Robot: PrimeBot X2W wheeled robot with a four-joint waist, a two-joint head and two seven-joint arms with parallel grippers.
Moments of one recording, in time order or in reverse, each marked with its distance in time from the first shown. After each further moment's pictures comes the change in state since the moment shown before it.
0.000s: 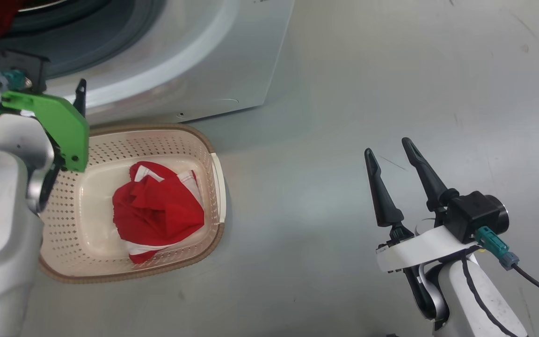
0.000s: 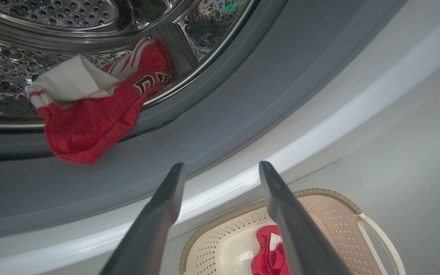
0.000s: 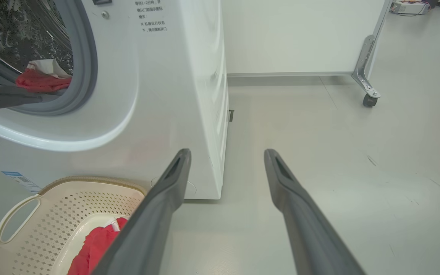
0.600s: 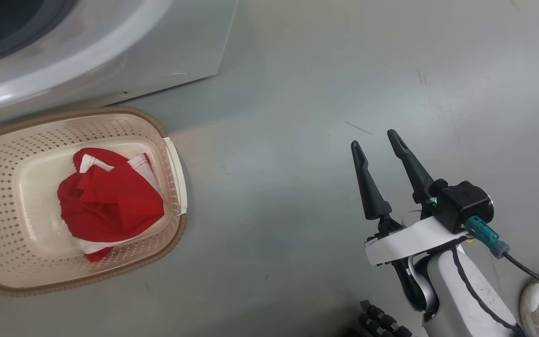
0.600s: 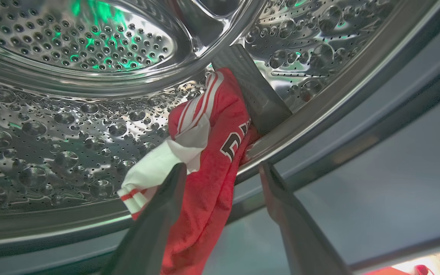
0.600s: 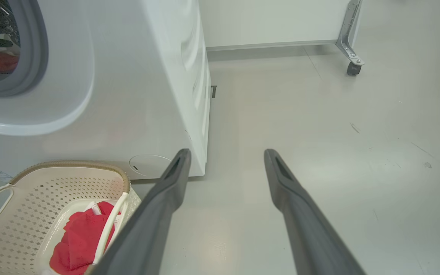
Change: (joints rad) left arm -0.262 0.203 0.021 0.061 0.153 -0.003 0.085; right arm -0.055 0.010 0.041 0.044 0.048 0.009 -0.016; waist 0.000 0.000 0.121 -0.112
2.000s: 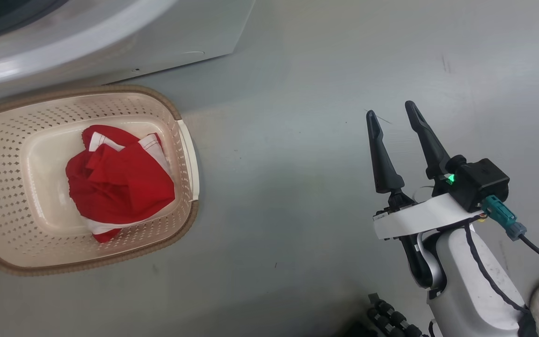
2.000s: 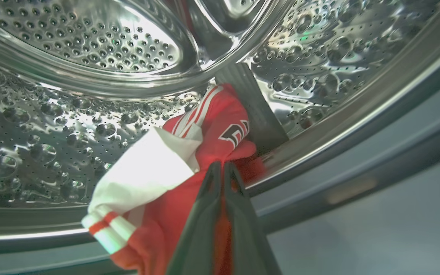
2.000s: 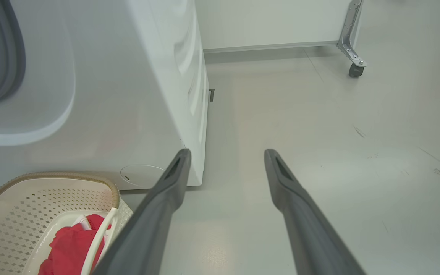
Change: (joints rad) left arm -0.105 -0.116 0.005 0.127 0.026 0.123 -0.150; right arm -0.066 0.004 -0.038 0.002 0.015 -0.020 -0.009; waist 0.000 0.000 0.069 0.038
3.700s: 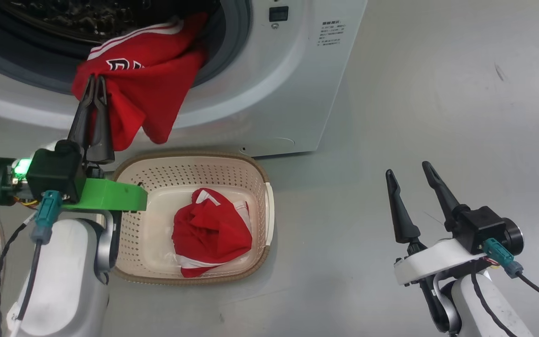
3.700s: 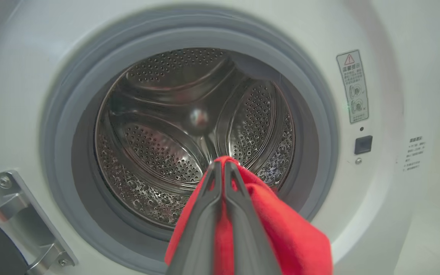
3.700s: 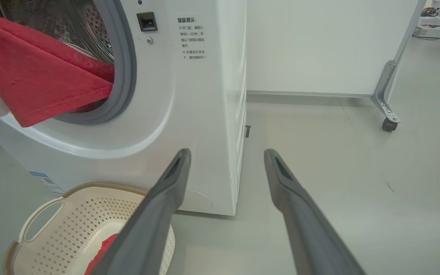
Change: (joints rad) left arm 0.638 -0.248 0.007 -0.441 -0.124 0.026 -0.544; right arm 0.155 -0.055 -0.041 0.060 -0.058 -0.007 0.000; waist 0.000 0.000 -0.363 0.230
